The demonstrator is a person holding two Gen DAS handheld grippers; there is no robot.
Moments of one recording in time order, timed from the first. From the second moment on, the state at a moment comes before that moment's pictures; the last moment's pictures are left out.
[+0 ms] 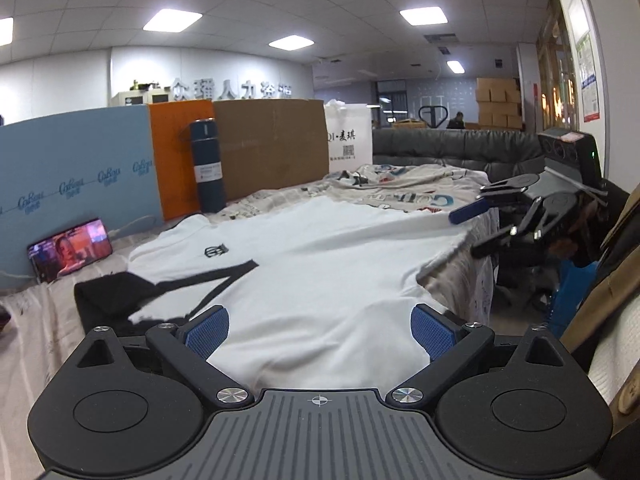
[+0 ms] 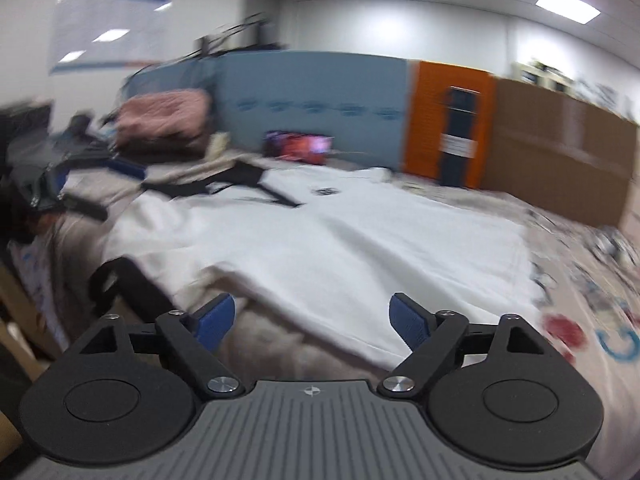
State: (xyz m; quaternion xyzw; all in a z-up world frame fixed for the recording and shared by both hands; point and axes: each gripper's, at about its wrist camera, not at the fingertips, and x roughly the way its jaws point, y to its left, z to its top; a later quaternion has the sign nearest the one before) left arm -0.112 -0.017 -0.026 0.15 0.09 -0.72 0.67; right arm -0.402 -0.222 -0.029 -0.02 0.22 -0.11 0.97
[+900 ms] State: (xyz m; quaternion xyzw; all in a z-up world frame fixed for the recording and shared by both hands) left arm -0.098 0.000 -0.028 0.01 0.03 -0.70 0.72; right arm -0.322 -0.177 -0.034 -0.17 0.21 0.12 0.95
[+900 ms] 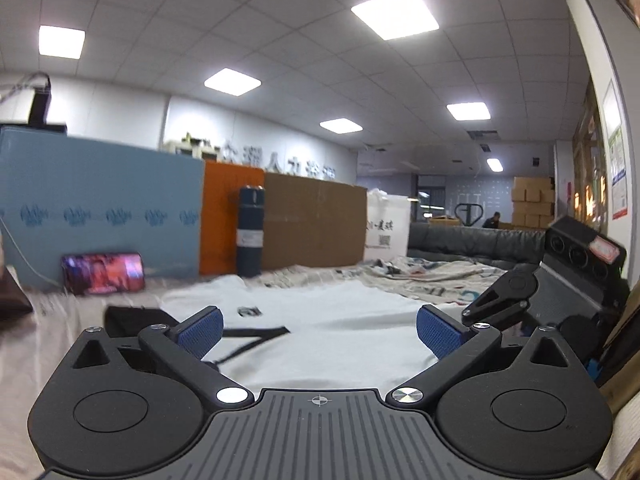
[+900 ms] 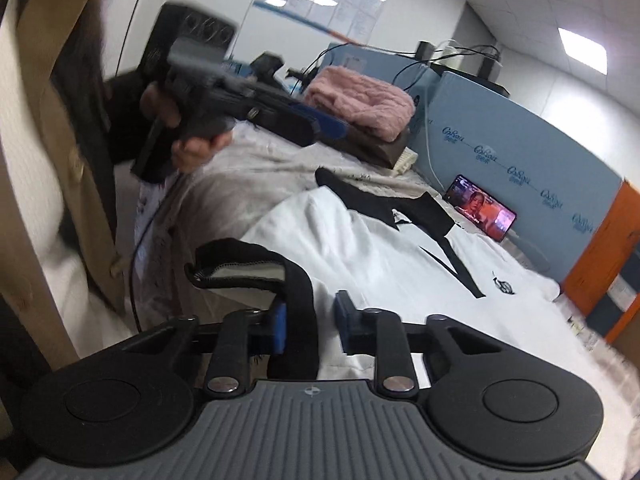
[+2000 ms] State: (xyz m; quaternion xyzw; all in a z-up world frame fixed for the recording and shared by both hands) left arm -0.092 -0.050 -0.025 -0.01 0.08 -0.82 0.57; right arm -0.373 -0.241 -0.038 -0.07 0.25 -0.11 0.96
